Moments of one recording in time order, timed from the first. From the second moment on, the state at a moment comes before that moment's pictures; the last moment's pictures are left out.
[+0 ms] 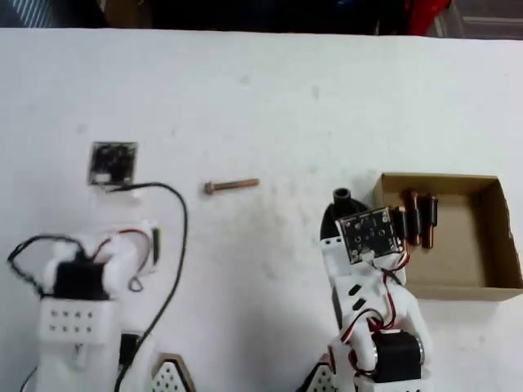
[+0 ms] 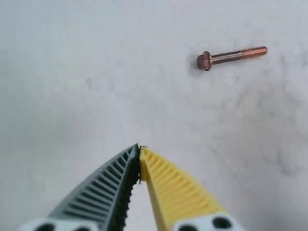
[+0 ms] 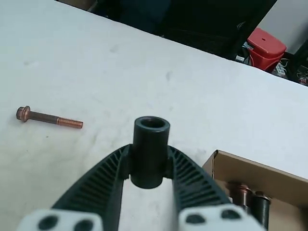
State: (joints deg) left arm -3.6 -62.4 55.6 73.9 3.9; right arm -8.8 -102.5 74.8 58.8 16.0
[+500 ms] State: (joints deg) left arm 9.5 -32.5 39.3 73.9 15.7; right arm -8.4 -102.5 74.8 60.1 16.0
